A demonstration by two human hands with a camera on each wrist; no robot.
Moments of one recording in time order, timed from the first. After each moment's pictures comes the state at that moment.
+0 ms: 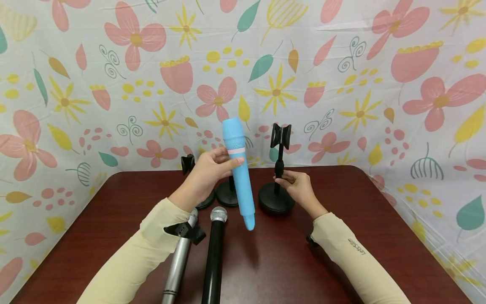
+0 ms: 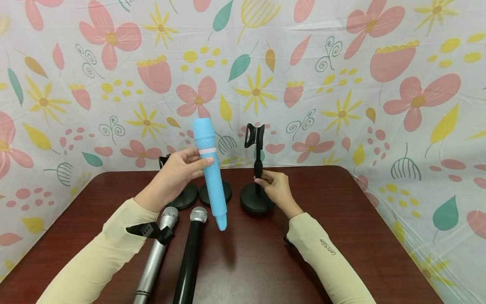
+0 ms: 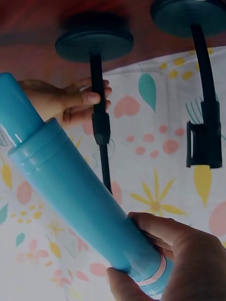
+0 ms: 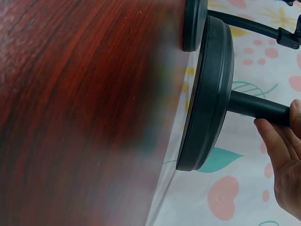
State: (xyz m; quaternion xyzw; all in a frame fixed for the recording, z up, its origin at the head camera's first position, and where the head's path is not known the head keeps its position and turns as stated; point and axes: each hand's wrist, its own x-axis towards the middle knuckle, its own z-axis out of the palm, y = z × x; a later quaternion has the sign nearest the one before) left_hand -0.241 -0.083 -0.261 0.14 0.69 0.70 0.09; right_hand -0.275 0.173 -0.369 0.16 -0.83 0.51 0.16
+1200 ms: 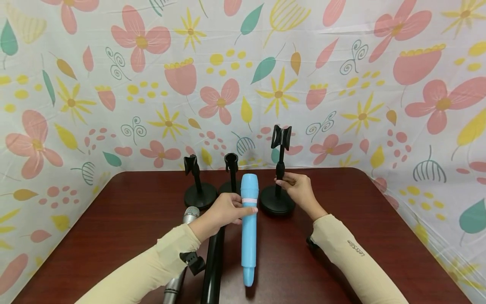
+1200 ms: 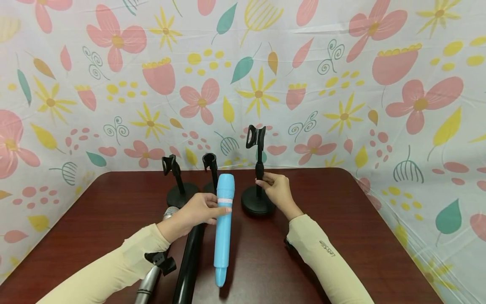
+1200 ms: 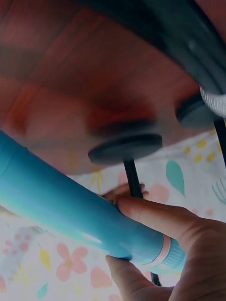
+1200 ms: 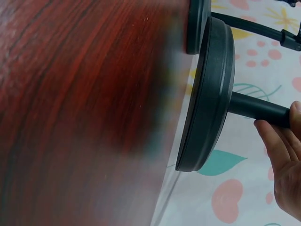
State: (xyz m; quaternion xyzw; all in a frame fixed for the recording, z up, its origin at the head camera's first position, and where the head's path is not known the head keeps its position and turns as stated) left_hand -0.219 -0.069 -0.346 0.09 0.80 0.57 0.16; right_hand -0.303 0.183 -0.403 0.17 -0.82 0.51 0.19
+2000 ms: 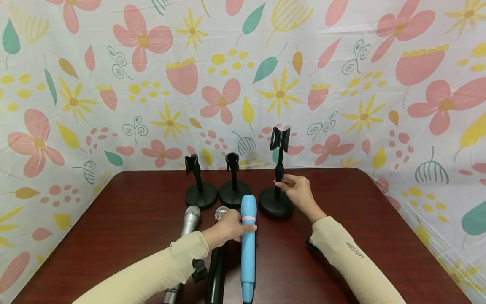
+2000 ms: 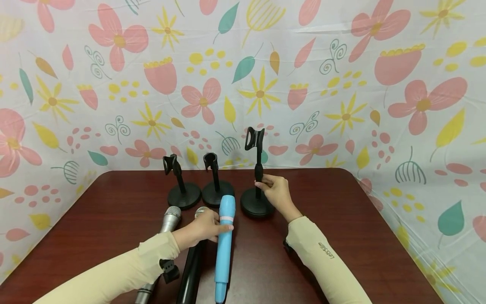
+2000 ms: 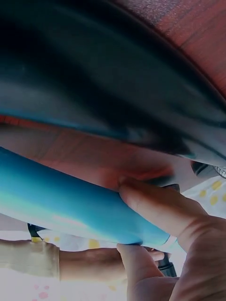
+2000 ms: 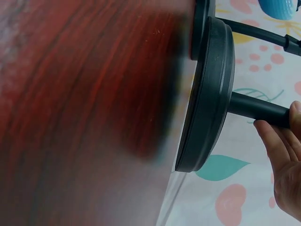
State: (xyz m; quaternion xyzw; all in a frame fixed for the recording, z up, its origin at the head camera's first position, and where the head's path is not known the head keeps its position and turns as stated) left_hand -0.208 -0.059 -0.386 0.09 0.84 0.51 0.17; right_hand -0.284 0.170 -0.389 0.19 -0.82 0.51 0.19
